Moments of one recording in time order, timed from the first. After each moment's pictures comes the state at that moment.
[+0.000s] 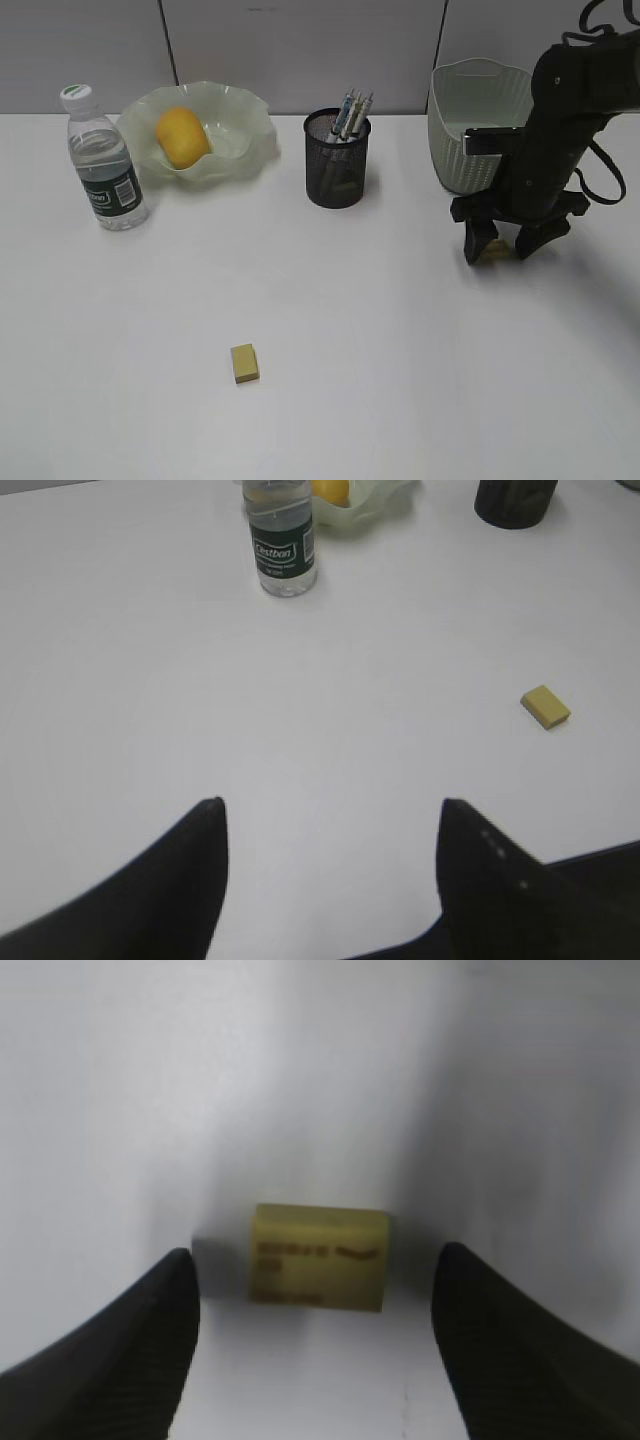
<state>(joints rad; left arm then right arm) -0.16 0.10 -0.53 -0.06 1.07 0.07 0.21 2.19 -1.45 0.06 0.80 0.04</state>
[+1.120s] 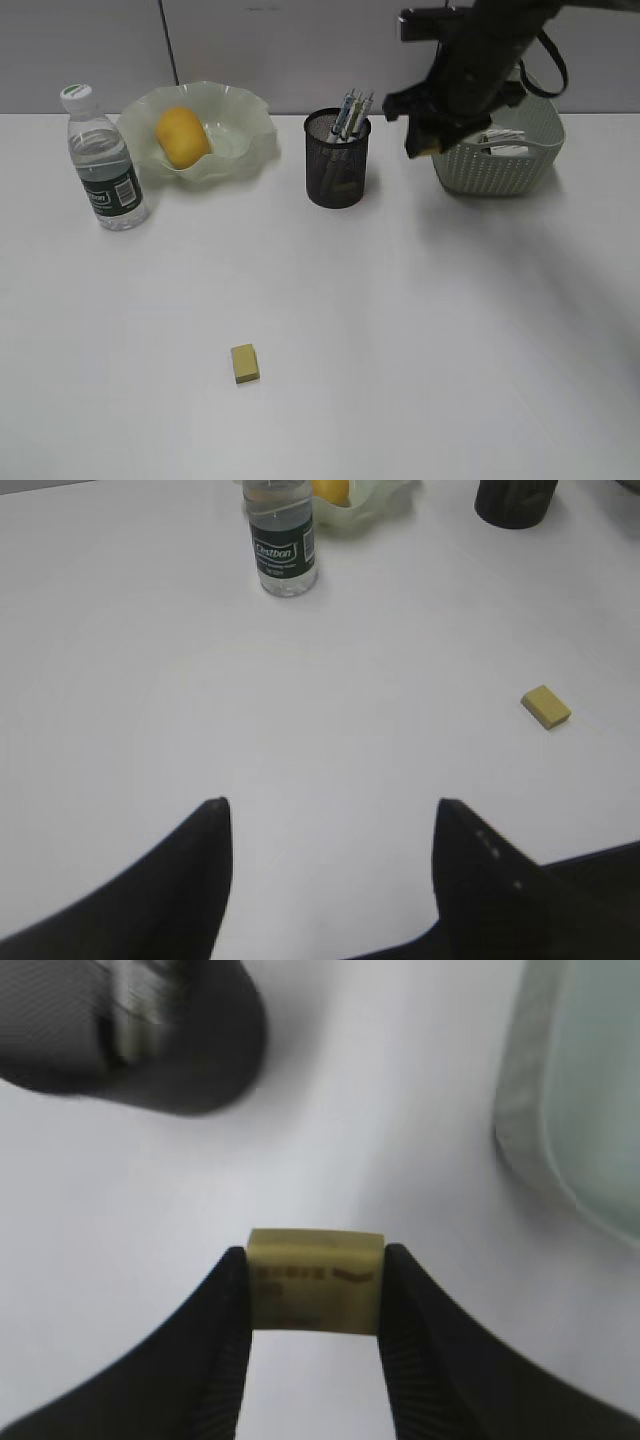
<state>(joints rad) -0.16 0.10 -0.53 -0.06 1.07 0.07 0.38 2.13 -1.78 0.06 0.88 0.03</state>
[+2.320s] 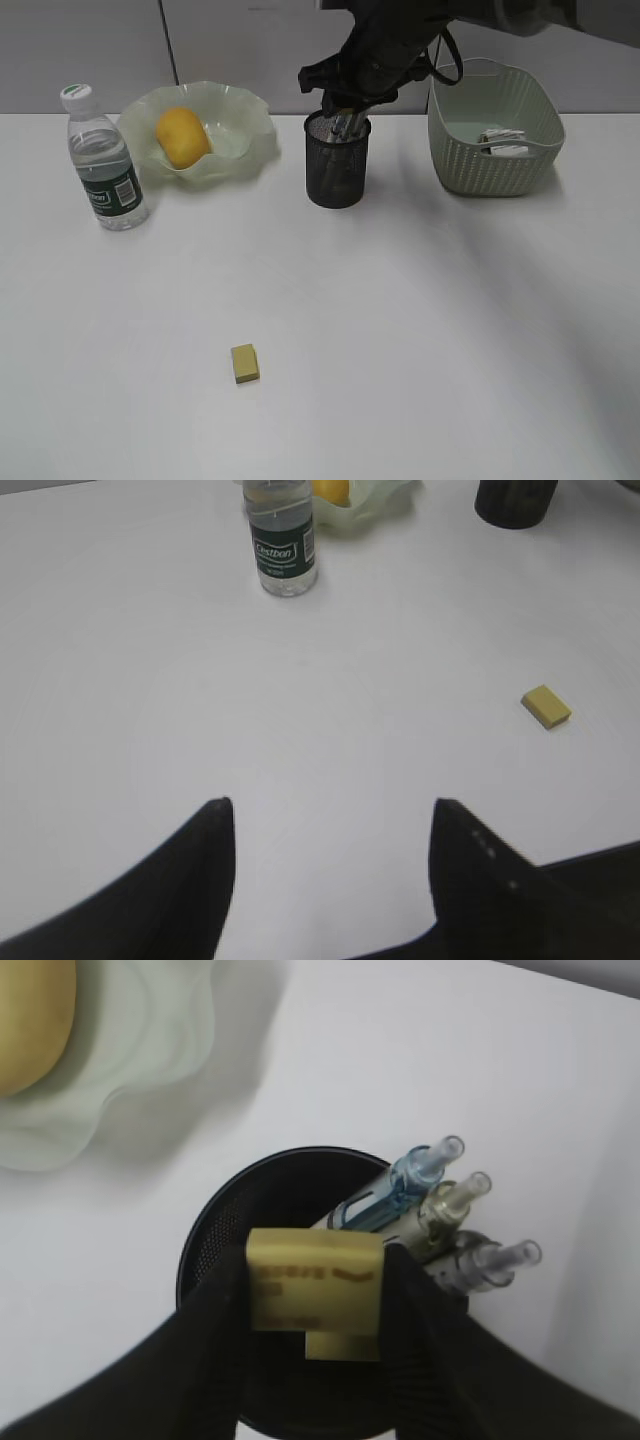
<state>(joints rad) -0.16 0.10 -0.53 -0.06 1.07 0.07 0.48 2.33 -2.03 0.07 0.68 0.07</state>
